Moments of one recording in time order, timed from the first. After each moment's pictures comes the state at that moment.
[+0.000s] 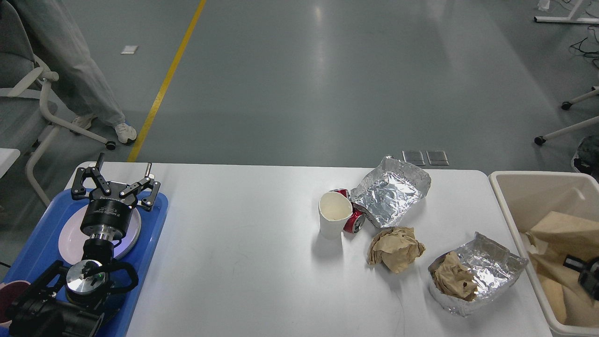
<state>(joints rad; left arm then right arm) -0.35 0.22 -1.22 -0.73 -0.20 -0.56 -0.21 0.66 -0.44 -1.00 0.17 -0.11 0.09 -0.12</state>
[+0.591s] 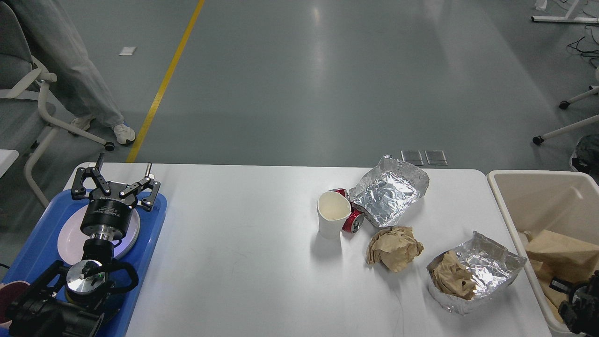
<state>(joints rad) -0.35 0.22 -1.22 -0.73 -0.20 -0.56 -0.21 0.52 -0.35 -0.95 0.05 -0.11 0.02 -0.12</state>
